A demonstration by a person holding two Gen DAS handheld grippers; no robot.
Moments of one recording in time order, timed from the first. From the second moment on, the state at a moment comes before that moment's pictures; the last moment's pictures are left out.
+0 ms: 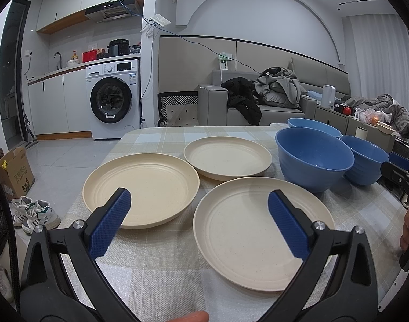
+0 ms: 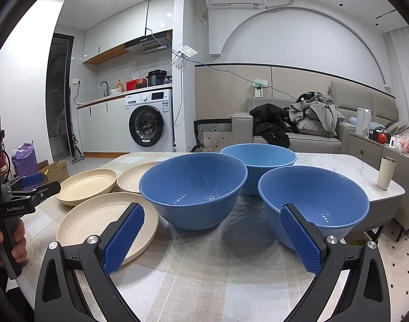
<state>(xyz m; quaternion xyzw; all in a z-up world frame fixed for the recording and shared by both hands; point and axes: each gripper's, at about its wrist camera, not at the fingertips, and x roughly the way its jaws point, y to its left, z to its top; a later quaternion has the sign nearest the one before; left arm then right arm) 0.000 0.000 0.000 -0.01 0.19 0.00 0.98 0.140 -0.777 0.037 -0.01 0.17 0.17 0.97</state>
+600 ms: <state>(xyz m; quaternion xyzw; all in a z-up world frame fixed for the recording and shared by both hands) 0.000 0.000 0.001 -0.02 0.19 0.01 0.98 0.139 -0.777 0.035 -0.01 0.18 0.17 0.97</state>
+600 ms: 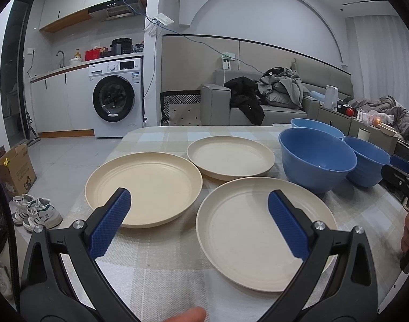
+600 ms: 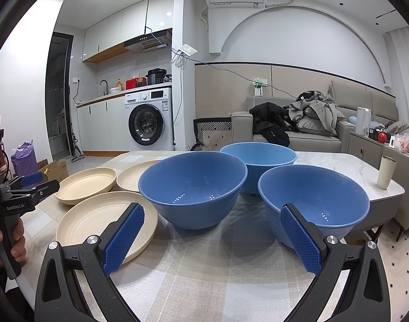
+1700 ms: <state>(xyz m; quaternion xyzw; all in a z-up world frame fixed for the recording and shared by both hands) -0.010 0.056 0.064 -0.03 0.21 0.04 0.98 0.155 -0.699 0.087 -0.02 0.22 0.24 0.94</state>
